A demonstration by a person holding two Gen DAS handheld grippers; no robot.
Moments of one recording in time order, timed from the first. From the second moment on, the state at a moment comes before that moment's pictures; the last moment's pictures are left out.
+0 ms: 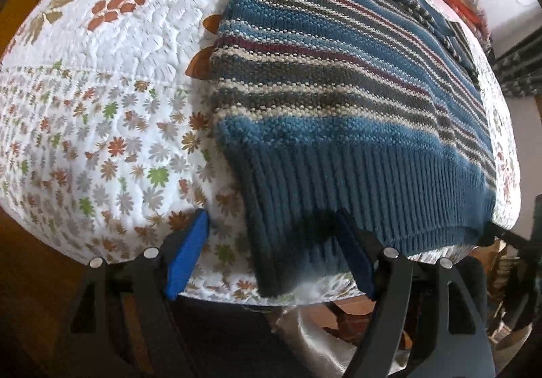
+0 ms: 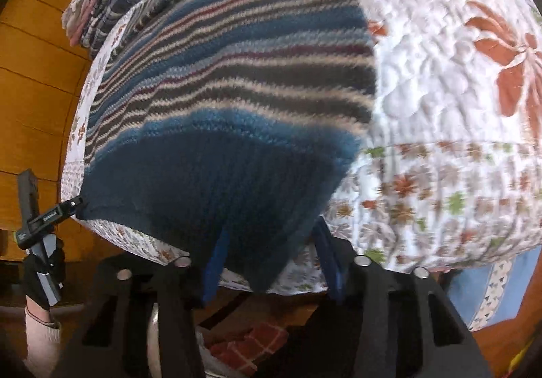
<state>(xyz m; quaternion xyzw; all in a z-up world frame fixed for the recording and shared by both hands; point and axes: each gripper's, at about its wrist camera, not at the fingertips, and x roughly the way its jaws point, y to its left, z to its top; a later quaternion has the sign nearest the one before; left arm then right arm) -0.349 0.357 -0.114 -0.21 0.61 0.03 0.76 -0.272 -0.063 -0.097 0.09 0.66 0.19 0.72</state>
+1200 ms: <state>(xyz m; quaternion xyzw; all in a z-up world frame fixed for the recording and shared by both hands) -0.226 0.411 -0.073 -0.35 0.53 -0.04 0.77 -0.150 -0.080 -0.033 0.23 0.61 0.26 0.72</state>
